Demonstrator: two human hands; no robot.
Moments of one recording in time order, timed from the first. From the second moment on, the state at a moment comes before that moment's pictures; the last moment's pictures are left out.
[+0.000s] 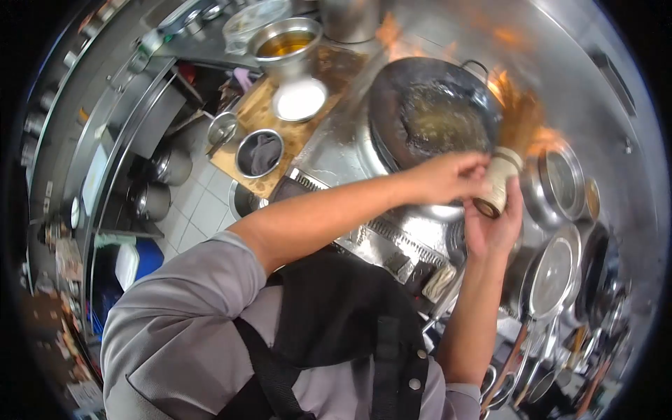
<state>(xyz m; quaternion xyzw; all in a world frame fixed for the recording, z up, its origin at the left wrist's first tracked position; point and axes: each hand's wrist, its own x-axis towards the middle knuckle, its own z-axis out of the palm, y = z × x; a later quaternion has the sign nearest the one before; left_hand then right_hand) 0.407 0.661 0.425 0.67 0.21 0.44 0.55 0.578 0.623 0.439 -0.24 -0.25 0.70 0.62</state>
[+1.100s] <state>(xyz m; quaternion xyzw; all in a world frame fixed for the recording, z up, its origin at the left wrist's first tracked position) 0.048 0.499 0.275 0.15 0.25 0.60 0.75 0.437 0.809 0.453 -0.67 -0.74 -0.05 -0.07</state>
